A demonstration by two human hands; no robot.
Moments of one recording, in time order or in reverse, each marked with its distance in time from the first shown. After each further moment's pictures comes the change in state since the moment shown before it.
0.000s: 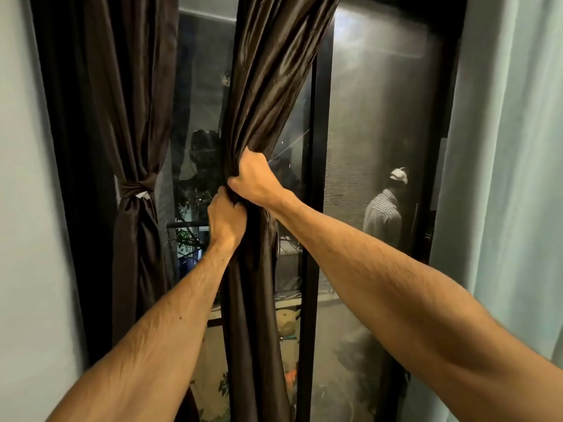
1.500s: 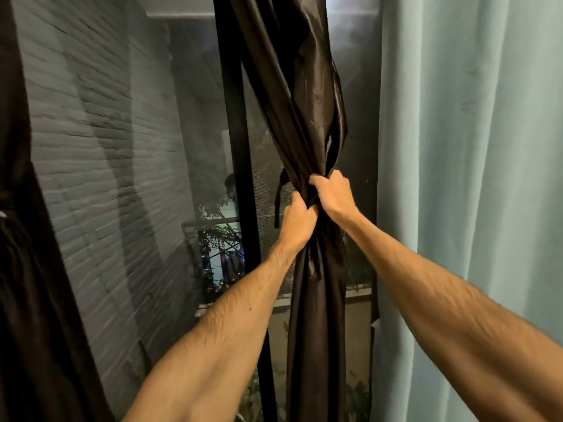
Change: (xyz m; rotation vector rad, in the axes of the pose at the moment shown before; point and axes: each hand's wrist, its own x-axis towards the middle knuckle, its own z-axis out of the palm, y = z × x) left_hand -0.085 0.123 0.354 -0.063 -0.326 -0.047; right_hand -0.087 0.335 -0.207 0.614 0.132 0.397
